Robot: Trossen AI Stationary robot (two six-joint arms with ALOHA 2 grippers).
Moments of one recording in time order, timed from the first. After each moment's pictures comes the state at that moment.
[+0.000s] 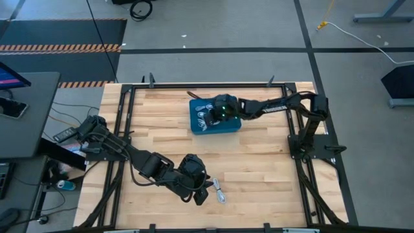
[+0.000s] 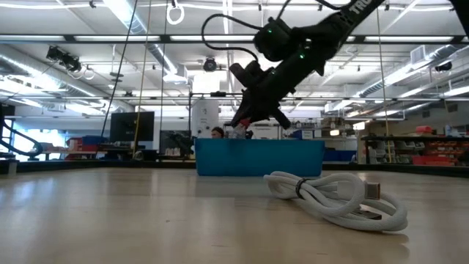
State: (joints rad) left arm -0.54 1.72 1.56 -0.52 -0.45 -1.00; right arm -0.28 1.78 1.08 0.06 0.05 0.67
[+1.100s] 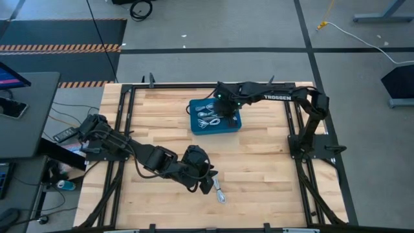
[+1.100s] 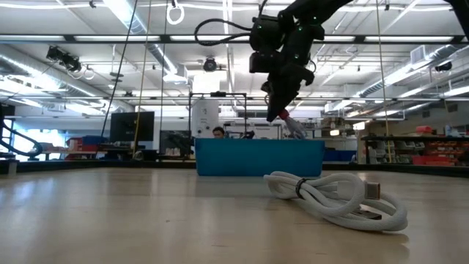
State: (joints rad) left arm -0.47 1.72 1.56 -0.50 -0.49 -1.01; right arm -0.33 1.78 1.44 -0.83 -0.08 -0.47
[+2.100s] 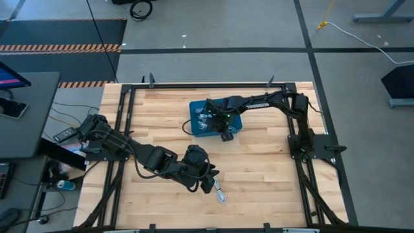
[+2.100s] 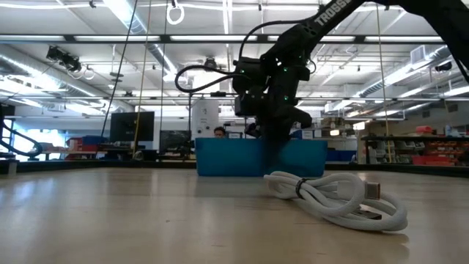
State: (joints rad) left arm -0.47 1.72 1.56 -0.46 -0.50 -1.04; right arm -0.29 2.02 1.39 -0.66 -0.24 -0.55
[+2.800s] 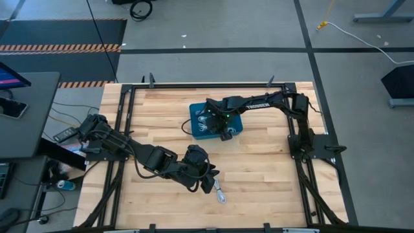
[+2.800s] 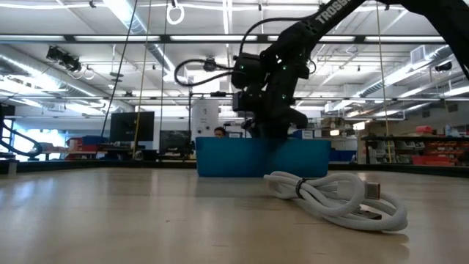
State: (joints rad) left arm -0.47 1.72 1.56 -0.46 -0.50 -1.04; right arm -0.28 2.01 1.39 -0.62 -0.20 -0.58
